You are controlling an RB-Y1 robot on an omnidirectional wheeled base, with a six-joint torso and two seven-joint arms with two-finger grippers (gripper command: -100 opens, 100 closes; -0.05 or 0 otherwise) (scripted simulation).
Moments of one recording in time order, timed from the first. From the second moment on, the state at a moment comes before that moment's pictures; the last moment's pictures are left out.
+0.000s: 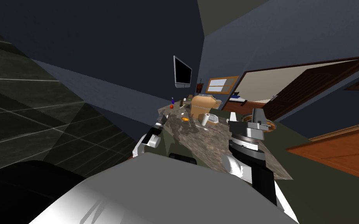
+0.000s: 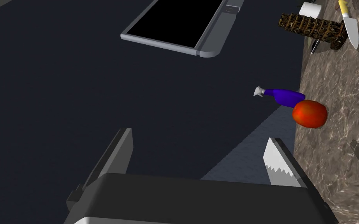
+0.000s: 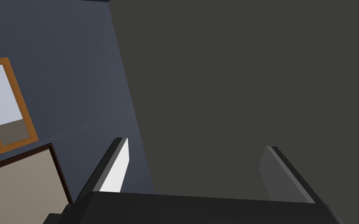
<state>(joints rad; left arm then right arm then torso) 0.31 0.17 -0.08 -2.20 0.02 0.01 0.22 0.46 -0.04 -0.07 -2.36 -0.02 -0.51 -0.10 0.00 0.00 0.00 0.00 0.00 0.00</state>
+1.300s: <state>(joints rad) 0.17 0.18 -0.11 -2.16 0.00 0.36 0.33 0.46 -0.04 -0.07 -2.36 -0.02 -0.51 -0.10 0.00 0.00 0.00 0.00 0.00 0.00</state>
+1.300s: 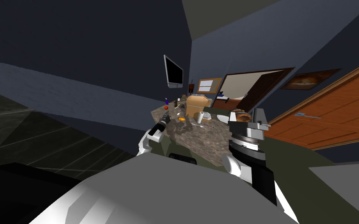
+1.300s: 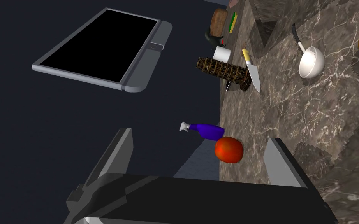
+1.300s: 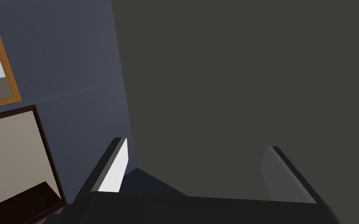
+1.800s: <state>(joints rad) 0.13 0.18 -0.12 -2.15 0.00 0.49 0.36 0.46 -0.04 -0.07 -2.36 -0.02 -0.51 -0.10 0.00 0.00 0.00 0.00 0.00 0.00</state>
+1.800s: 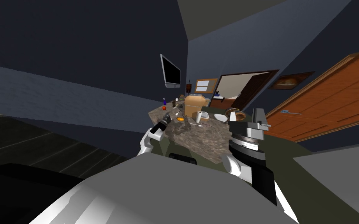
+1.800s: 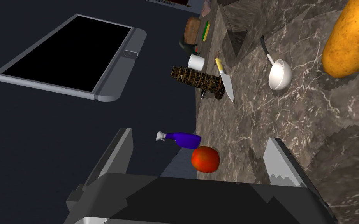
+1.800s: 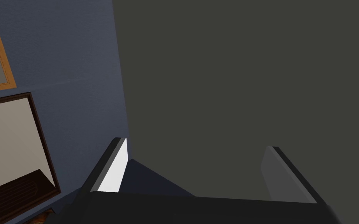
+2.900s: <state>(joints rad) 0.05 0.16 -0.14 -2.14 -0.02 0.79 0.41 0.46 -0.04 -0.07 -2.36 -0.02 -0.51 -0.10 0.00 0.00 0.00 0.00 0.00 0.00</state>
